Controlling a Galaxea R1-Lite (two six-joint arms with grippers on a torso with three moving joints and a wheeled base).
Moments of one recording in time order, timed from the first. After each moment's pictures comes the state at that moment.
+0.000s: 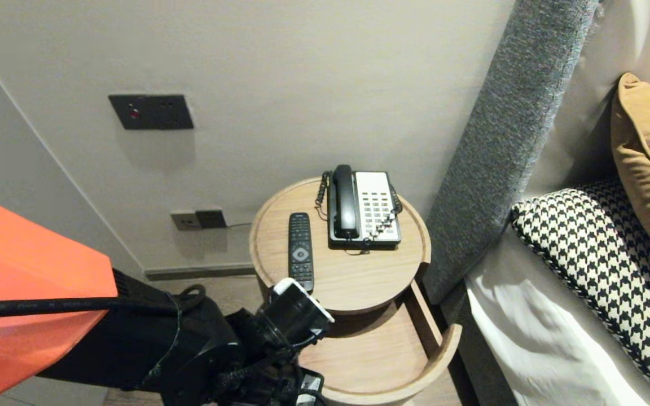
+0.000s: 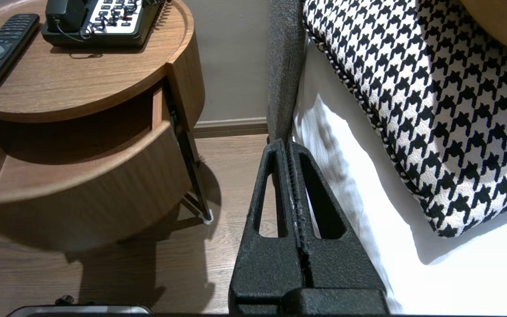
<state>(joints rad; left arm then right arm) -0.91 1.95 -0.94 0.08 0.06 -0.50 -0.01 0.01 0.00 0.00 -0.01 0.00</state>
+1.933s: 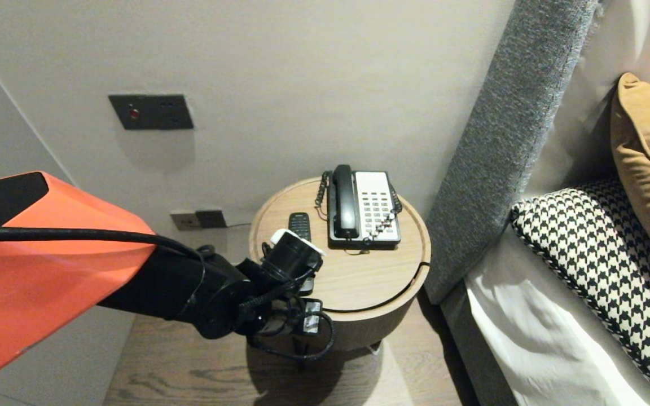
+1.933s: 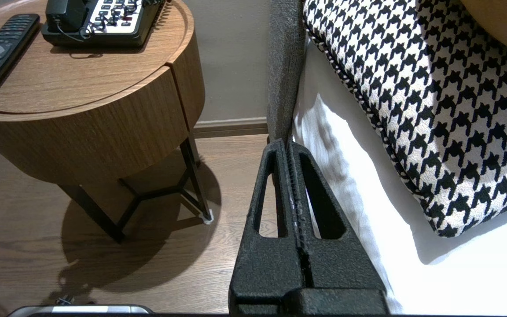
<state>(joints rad) -0.77 2.05 -1.12 -0.01 0.18 -0.51 -0.01 0.01 0.00 0.00 -0.01 0.00</state>
